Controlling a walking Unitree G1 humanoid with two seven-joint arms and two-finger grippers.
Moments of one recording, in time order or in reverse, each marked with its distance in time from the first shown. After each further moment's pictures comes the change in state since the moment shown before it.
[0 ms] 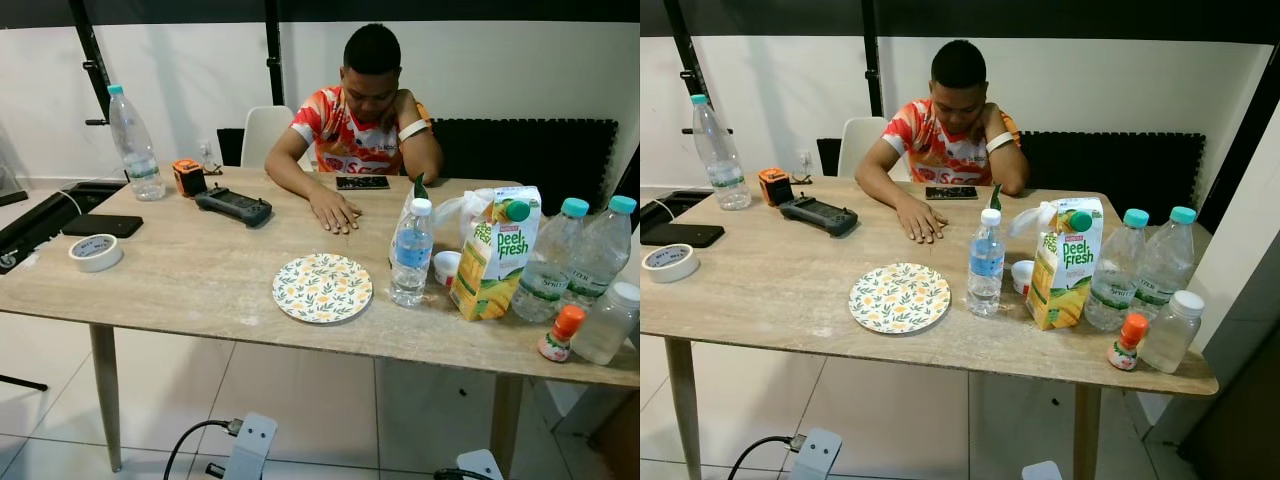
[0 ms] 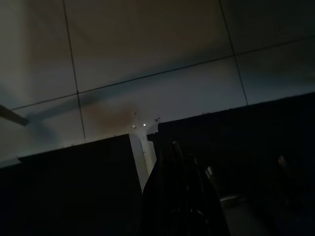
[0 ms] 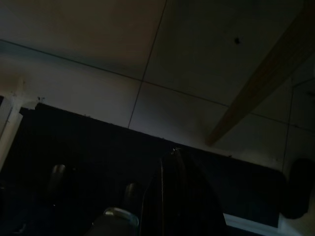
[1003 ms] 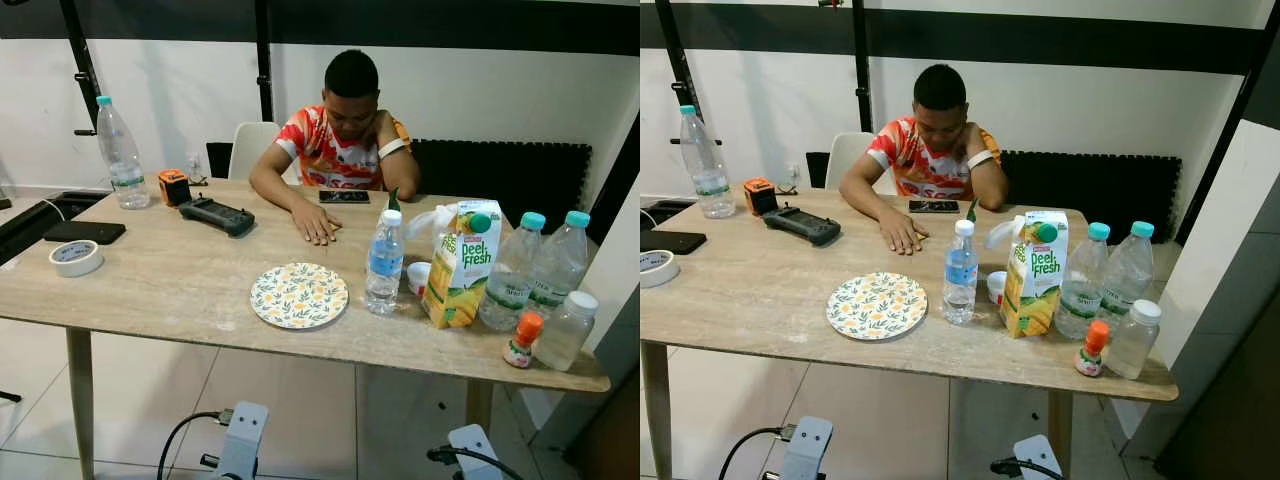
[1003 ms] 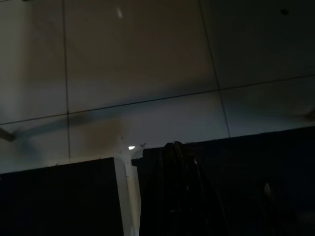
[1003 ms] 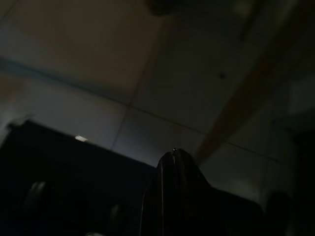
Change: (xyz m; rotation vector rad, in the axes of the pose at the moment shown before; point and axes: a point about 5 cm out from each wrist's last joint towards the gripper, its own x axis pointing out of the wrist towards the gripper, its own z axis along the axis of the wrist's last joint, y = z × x) left arm 0.001 0.007 0.010 -0.054 -0.046 0.009; right arm 0.003 -0.006 0.032 -0.082 -0.070 0.099
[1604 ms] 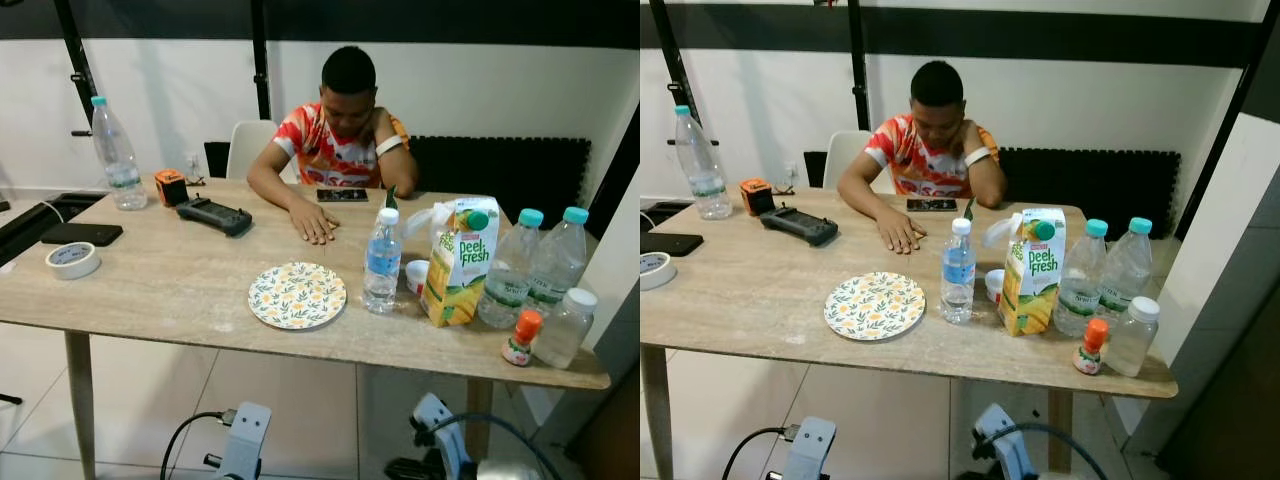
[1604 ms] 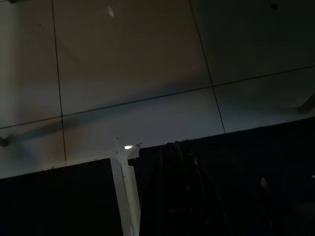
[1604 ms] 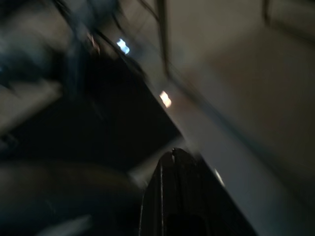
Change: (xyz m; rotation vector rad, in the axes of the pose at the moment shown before) left arm 0.000 -0.001 0.000 0.014 -0.001 -0.028; right arm -0.024 0.039 0.103 -0.032 -0.224 0.939
